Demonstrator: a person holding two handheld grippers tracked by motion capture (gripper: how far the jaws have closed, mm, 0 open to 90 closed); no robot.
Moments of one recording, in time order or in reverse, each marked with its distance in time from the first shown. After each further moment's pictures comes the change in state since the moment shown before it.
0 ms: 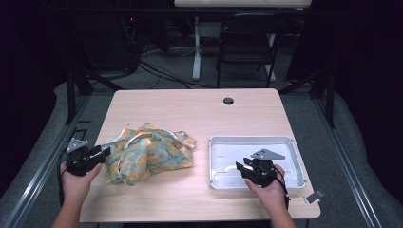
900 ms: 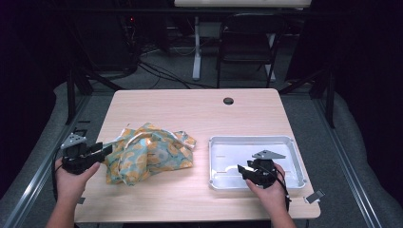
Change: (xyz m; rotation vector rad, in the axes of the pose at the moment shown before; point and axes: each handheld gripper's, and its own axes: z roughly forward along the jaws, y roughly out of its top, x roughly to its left) left arm -0.017 0.025 -0.029 0.010 -0.109 0.048; right arm -0.007 -0.005 0.003 0.069 -0.031 0.031
